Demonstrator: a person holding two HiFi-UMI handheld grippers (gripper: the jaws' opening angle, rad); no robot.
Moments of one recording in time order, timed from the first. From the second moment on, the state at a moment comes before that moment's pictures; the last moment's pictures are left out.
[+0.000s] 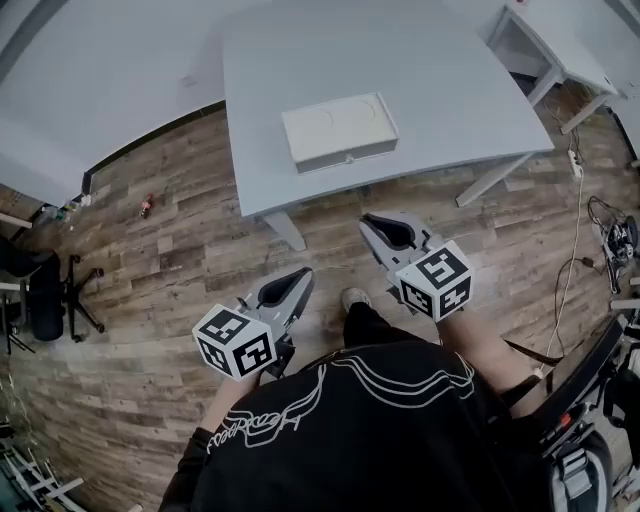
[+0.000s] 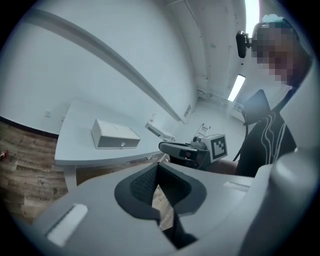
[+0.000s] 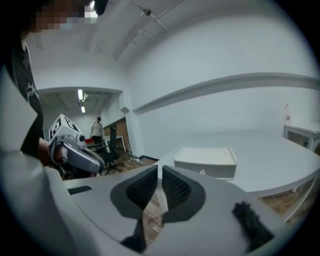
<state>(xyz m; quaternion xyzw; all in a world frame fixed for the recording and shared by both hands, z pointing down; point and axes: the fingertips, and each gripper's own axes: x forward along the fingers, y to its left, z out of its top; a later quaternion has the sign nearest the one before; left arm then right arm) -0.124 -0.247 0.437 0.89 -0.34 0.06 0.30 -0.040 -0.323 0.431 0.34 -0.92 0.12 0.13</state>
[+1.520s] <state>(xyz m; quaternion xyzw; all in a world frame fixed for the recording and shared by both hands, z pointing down) -0.071 -0.079 0.361 0.94 -0.26 0.05 0.21 -0.046 -0.082 0.376 0.27 -0.94 0.20 0.06</state>
